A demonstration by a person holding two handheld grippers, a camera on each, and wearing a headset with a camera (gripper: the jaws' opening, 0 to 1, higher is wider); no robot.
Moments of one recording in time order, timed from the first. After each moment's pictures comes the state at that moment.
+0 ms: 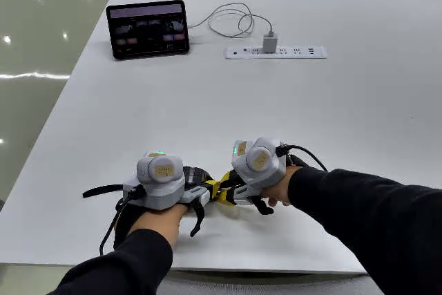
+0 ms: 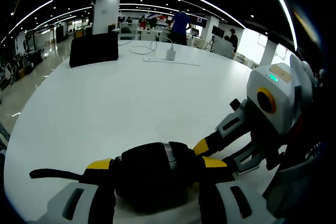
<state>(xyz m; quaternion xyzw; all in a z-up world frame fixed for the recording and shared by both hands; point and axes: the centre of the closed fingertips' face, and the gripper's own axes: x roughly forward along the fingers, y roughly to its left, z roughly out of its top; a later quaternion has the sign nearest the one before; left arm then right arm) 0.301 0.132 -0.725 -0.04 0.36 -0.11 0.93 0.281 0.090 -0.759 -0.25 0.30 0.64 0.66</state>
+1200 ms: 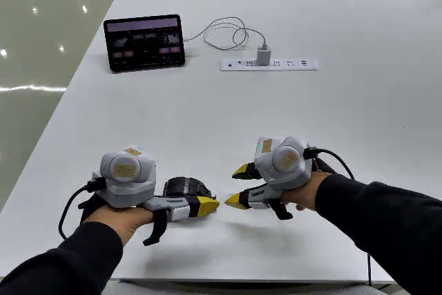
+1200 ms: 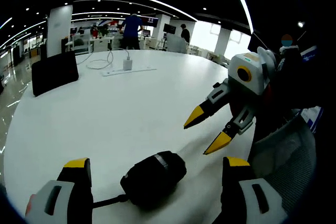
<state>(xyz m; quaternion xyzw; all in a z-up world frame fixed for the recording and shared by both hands) 0.297 0.130 -0.688 0.01 0.32 -0.31 0.89 0.293 0.045 -0.707 -0.22 0.27 0.60 0.72</state>
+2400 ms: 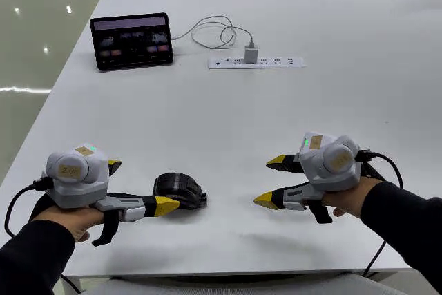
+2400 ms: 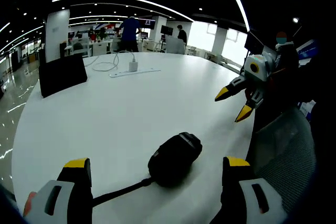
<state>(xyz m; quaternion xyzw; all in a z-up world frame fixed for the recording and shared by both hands) 0.281 0.172 -0.681 0.02 0.31 -0.31 0.90 0.285 -0.033 -0.686 -0.19 0.27 0.54 0.78</state>
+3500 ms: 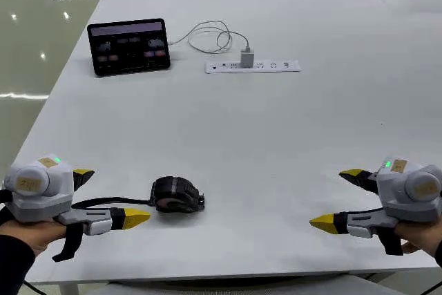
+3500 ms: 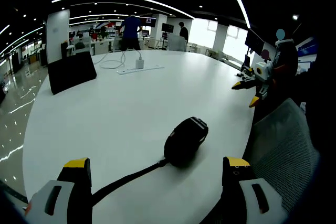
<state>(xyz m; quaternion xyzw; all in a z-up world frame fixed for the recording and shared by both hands) 0.267 0.217 -0.676 0.04 0.32 -0.31 0.90 0.268 -0.159 -0.688 -0.14 0.30 0.42 0.84</state>
